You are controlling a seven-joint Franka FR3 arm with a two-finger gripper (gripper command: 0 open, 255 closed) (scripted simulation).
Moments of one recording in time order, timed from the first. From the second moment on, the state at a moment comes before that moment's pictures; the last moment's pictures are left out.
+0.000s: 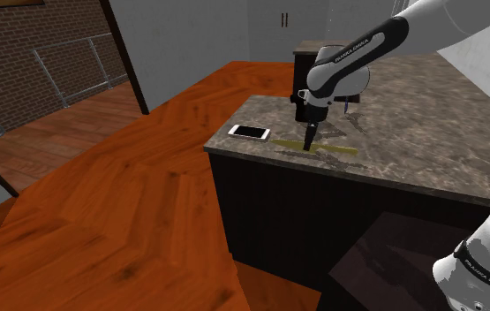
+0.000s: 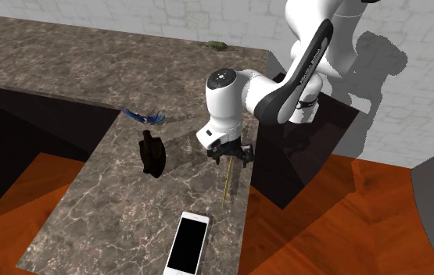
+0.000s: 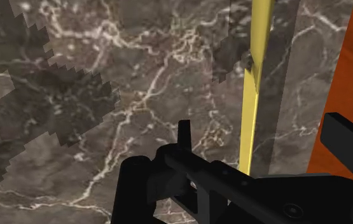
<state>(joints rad) 0.11 0.12 -0.19 -2.18 0.27 2.28 -0.78</state>
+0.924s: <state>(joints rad) 0.10 0.15 -0.18 -2.09 0.27 2.20 -0.77</state>
